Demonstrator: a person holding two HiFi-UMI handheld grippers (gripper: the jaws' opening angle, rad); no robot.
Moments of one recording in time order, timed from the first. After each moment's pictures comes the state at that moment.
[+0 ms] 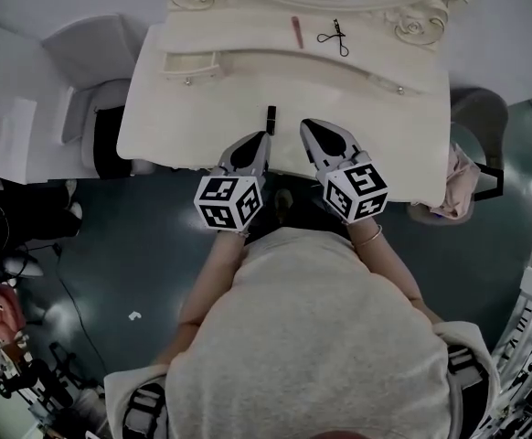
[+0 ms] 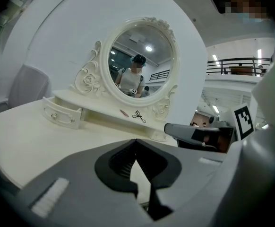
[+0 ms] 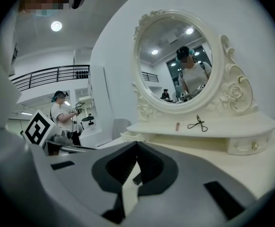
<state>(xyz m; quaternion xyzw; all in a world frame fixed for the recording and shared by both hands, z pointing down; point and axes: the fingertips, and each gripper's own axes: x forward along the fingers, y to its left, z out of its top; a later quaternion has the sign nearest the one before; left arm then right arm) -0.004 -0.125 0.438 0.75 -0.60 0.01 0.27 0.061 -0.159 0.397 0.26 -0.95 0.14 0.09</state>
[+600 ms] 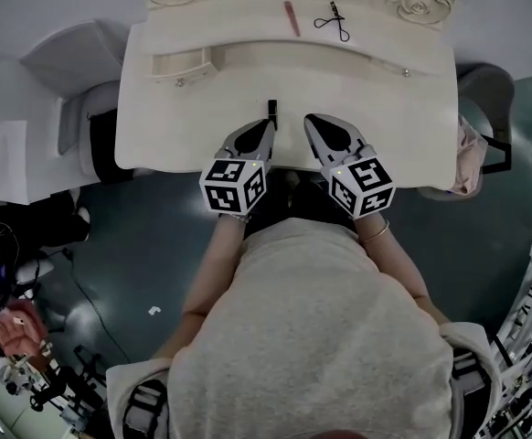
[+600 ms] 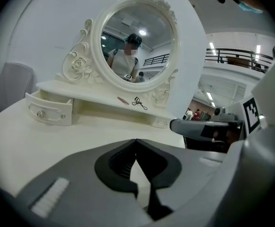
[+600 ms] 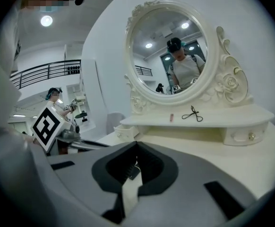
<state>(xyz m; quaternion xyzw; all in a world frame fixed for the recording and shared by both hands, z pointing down) -0.008 -0.155 0.471 0.78 -0.55 0.09 0.30 0.057 -0.171 0.423 0.29 -0.93 0.17 0.13</state>
